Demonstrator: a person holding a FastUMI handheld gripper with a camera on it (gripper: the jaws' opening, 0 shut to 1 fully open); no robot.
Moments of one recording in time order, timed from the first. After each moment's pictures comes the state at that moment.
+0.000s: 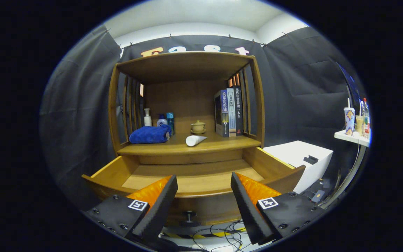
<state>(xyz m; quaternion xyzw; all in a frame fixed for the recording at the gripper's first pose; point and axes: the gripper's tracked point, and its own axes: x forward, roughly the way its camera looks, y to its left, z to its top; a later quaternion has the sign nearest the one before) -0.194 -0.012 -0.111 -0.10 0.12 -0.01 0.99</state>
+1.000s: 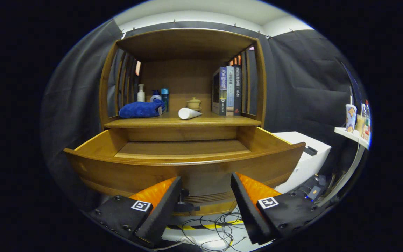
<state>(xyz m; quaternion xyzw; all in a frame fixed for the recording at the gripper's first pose) -0.168 -0.033 -0.162 -0.14 0.18 -0.02 0.97</state>
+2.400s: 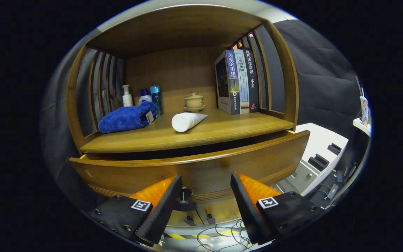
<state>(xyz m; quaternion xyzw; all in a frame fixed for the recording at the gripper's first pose) -0.027 -0.018 -0.179 -0.07 0.21 -0.03 0.97</state>
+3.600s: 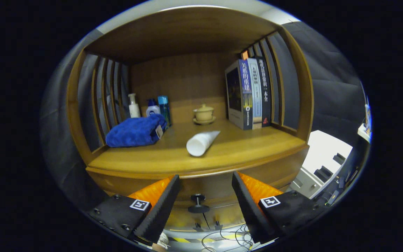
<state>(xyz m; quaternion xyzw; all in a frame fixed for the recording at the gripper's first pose) -0.014 0.027 -0.119 -0.08 0.18 0.01 0.98</state>
